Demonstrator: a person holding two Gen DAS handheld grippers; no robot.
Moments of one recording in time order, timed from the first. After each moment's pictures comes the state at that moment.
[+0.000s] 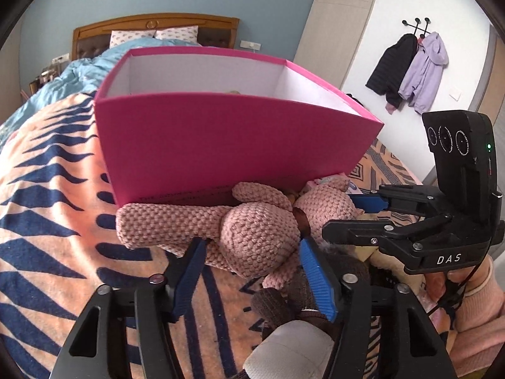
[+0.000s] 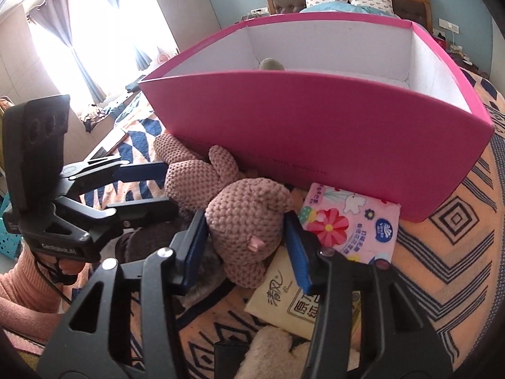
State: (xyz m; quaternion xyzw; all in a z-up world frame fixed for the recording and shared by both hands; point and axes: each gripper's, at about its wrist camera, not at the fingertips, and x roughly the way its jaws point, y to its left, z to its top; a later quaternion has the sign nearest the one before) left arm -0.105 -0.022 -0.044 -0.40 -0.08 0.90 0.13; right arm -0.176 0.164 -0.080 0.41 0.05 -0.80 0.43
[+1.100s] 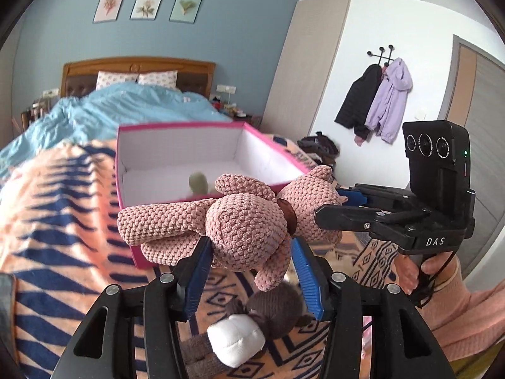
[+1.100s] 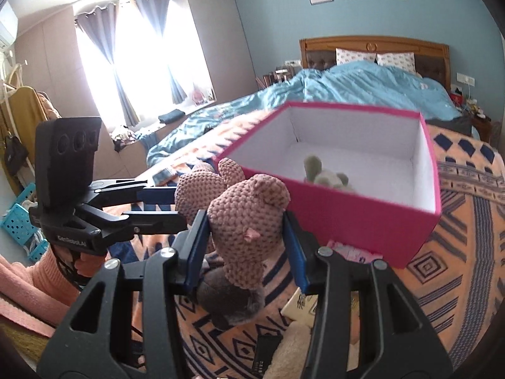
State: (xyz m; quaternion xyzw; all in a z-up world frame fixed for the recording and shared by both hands) left arm -0.050 -0.018 0.044 -0.29 -0.08 0.94 0.17; right arm -0.134 0.176 0.013 0.28 0.04 -0.82 0.50
